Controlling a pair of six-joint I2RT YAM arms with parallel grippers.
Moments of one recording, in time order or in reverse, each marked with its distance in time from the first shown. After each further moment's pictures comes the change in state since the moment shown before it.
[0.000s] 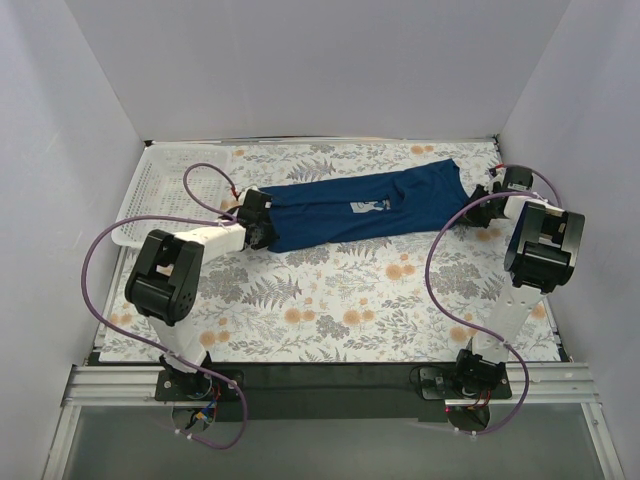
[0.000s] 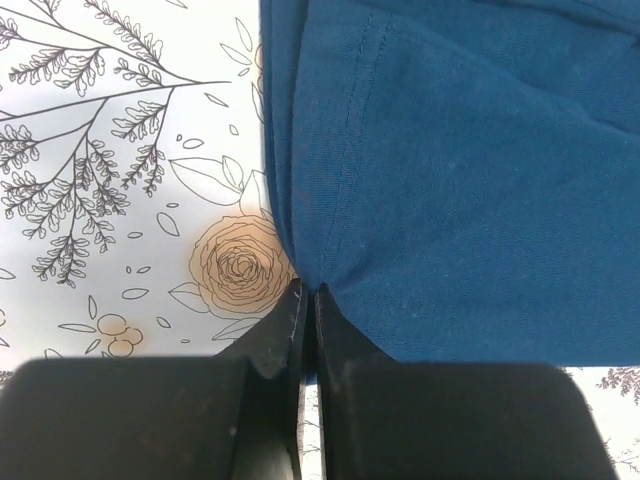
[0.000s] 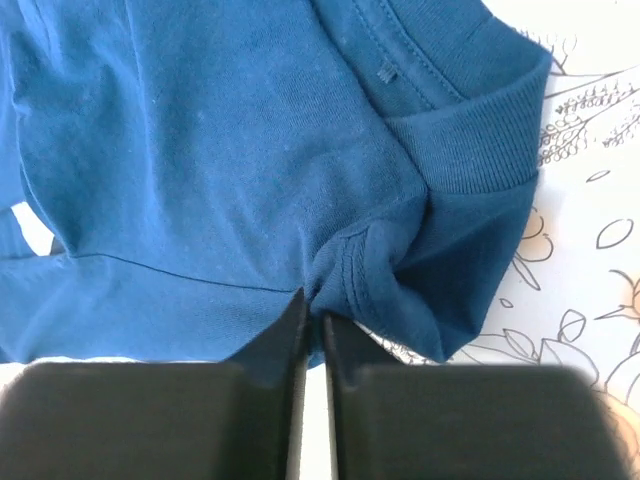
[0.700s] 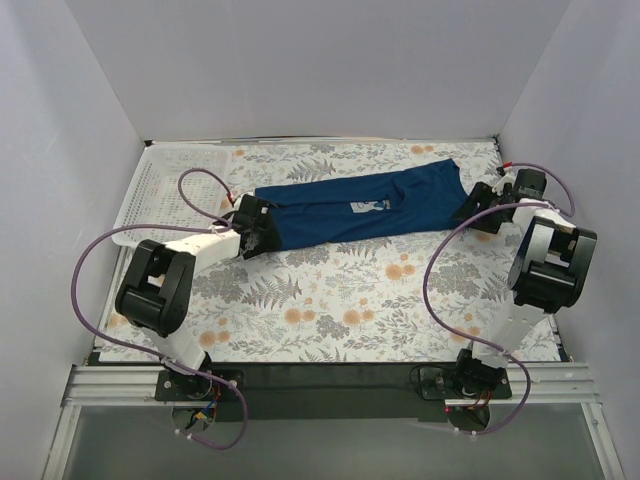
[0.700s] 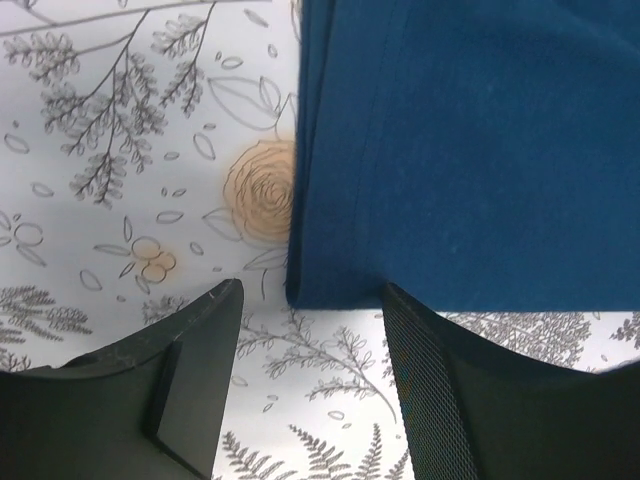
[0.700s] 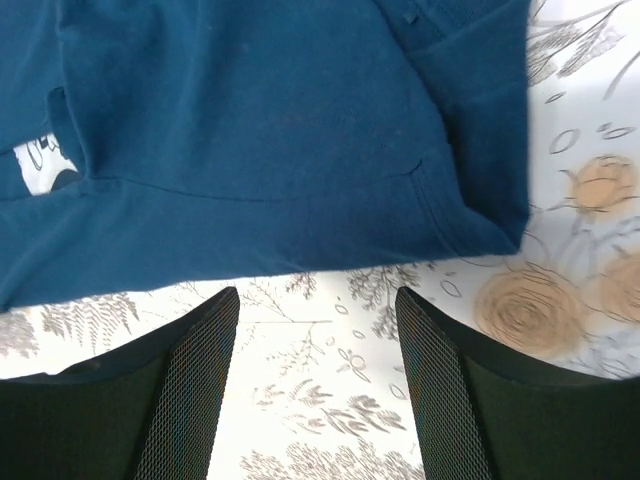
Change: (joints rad) left arm 0.000 -0.104 -0.078 -0.056 0.011 -0.021; right arm -0.040 -0.207 -0.125 -0.026 -0.005 -0.146
